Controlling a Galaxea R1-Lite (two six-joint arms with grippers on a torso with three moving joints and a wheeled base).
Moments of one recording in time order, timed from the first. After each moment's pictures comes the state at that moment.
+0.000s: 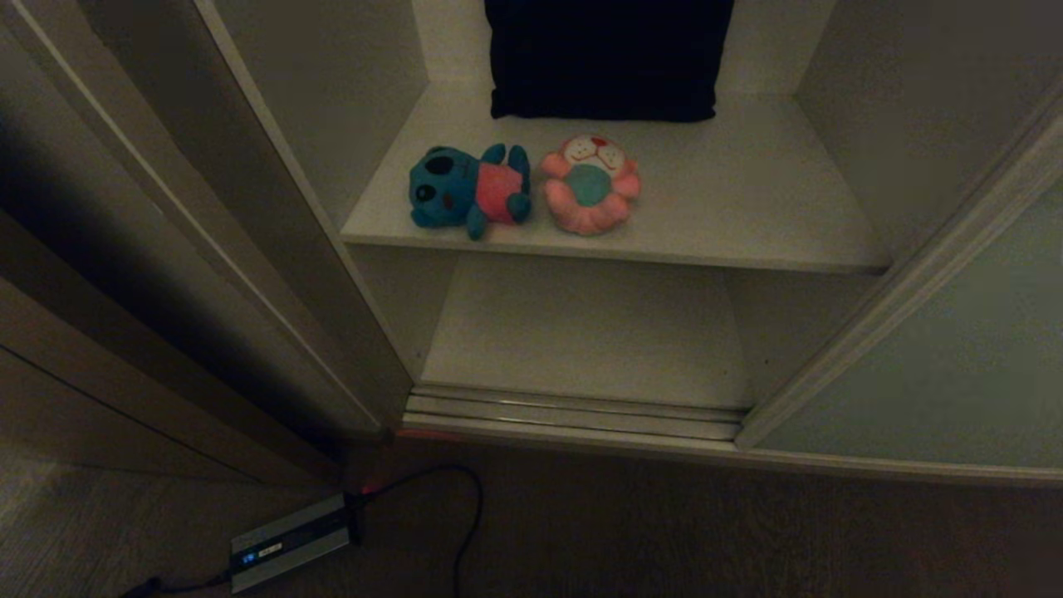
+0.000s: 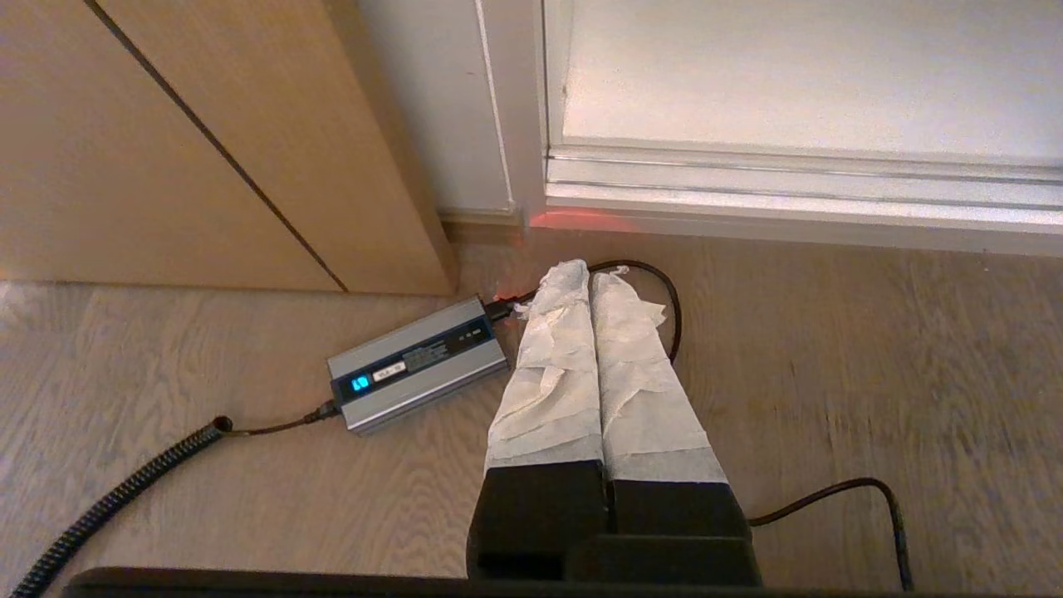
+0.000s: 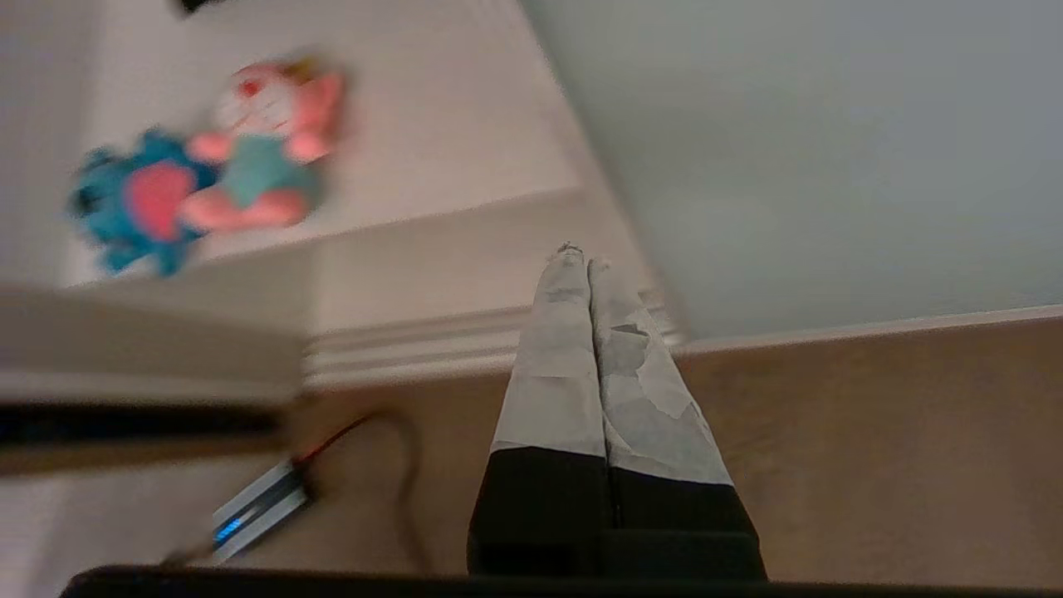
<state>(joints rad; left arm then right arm) -0.02 0.00 -0.03 0.07 -0.01 0.05 -0.50 1.25 -1.92 0.86 0.53 0.27</state>
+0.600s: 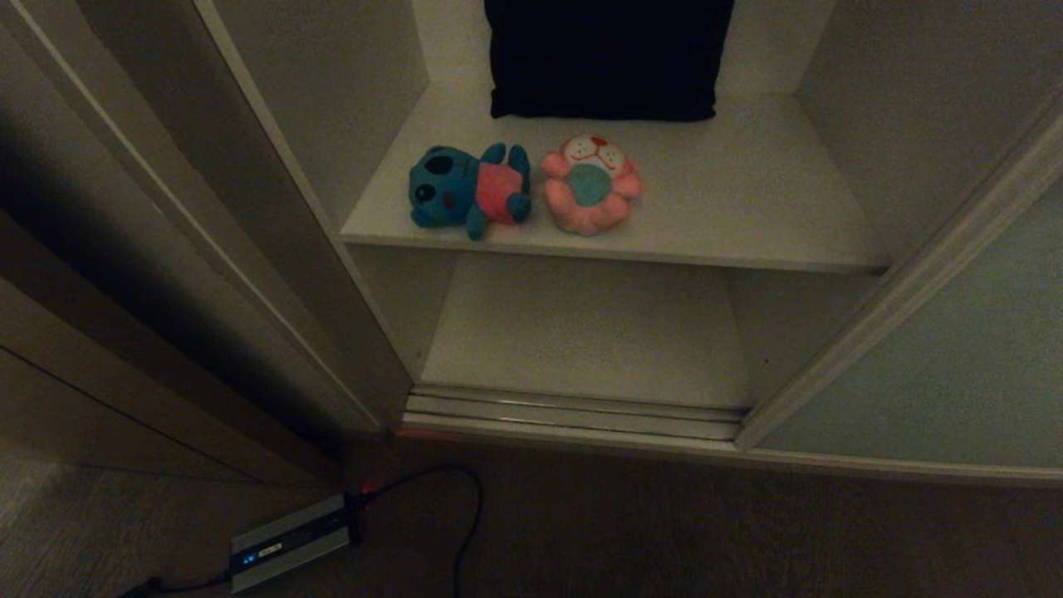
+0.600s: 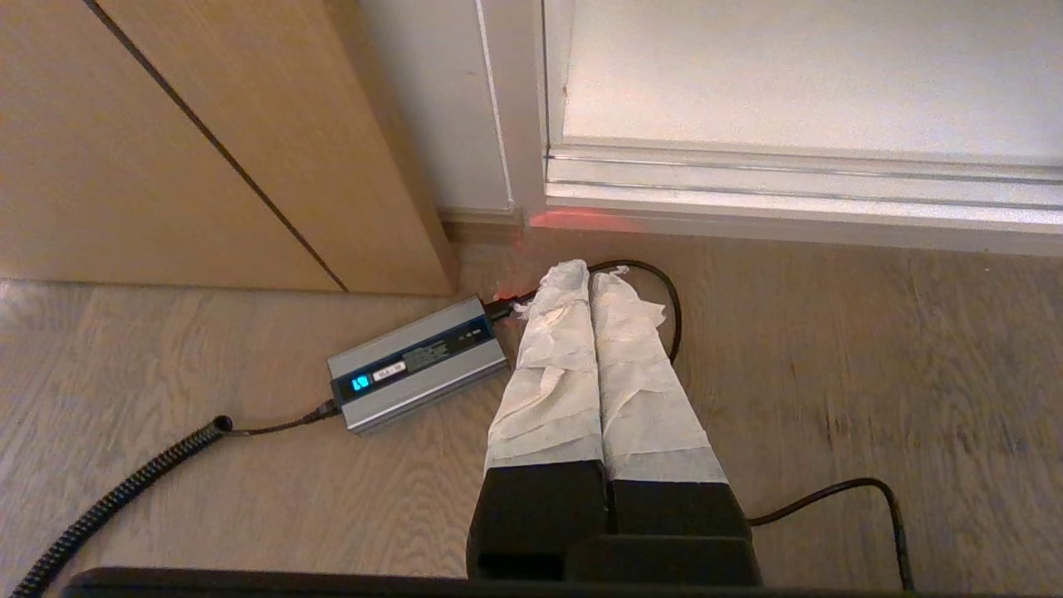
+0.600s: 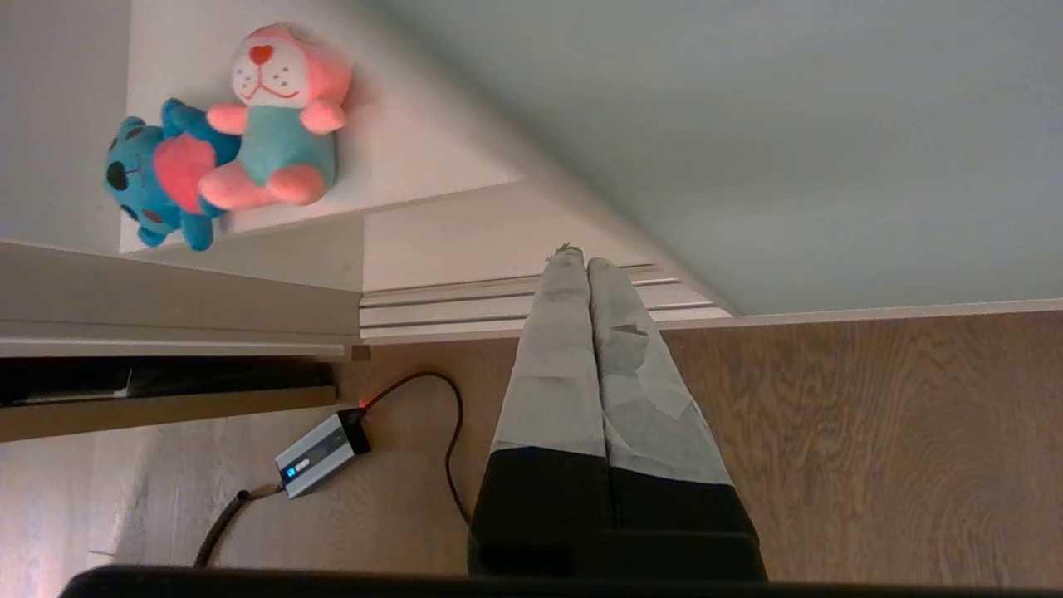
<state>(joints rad) -0.02 0.00 -0.03 0.07 -0.01 0.05 -0.52 1.39 -1.92 0.82 0.66 0.27</state>
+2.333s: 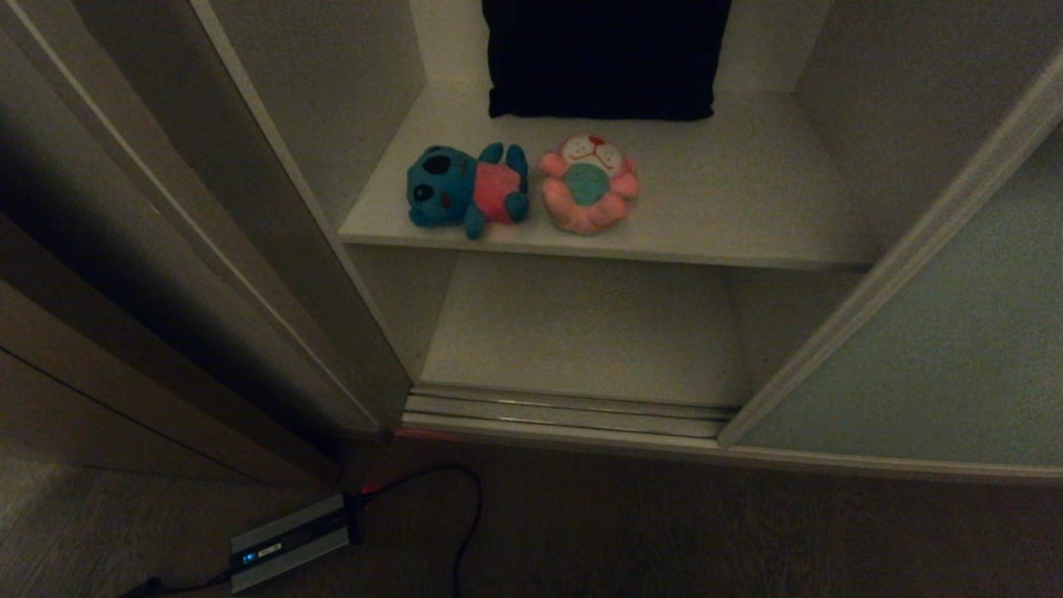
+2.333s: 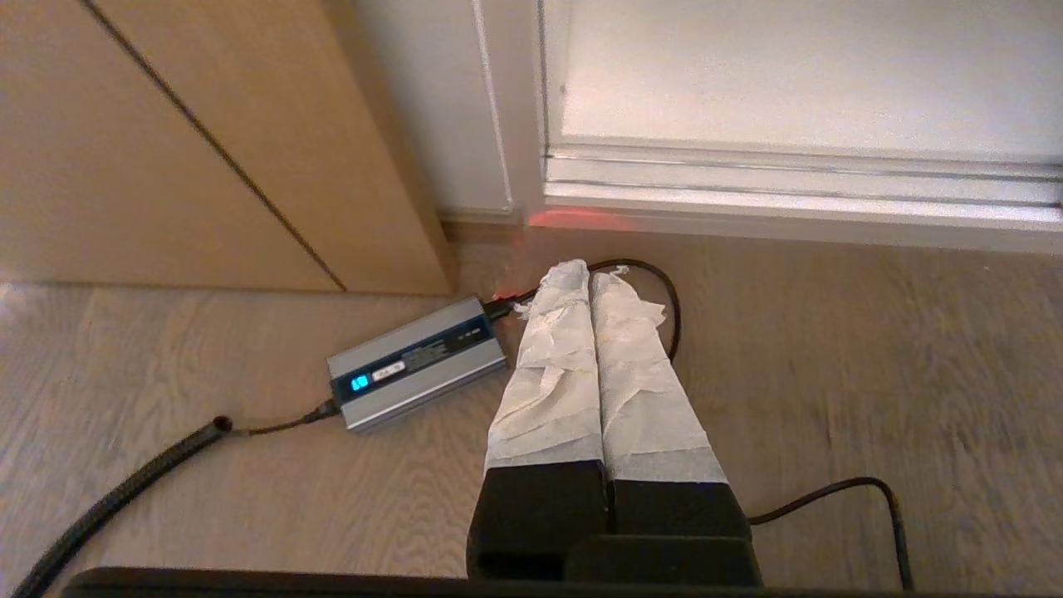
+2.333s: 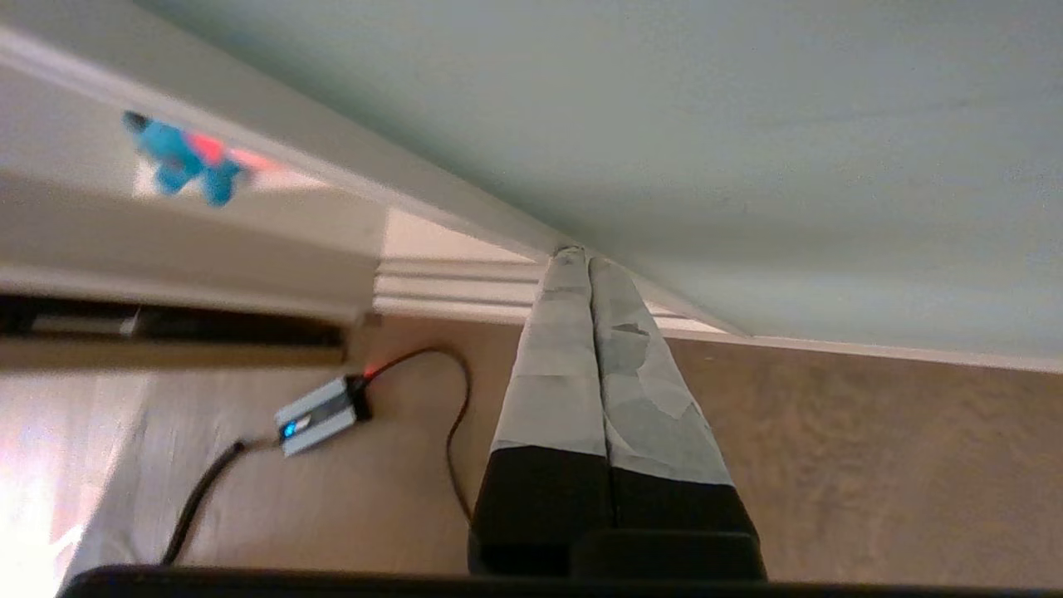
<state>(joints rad) -0.02 0.00 -0.03 0.07 -0.01 0.05 -0.25 1.44 -1.88 0.70 0.53 0.26</state>
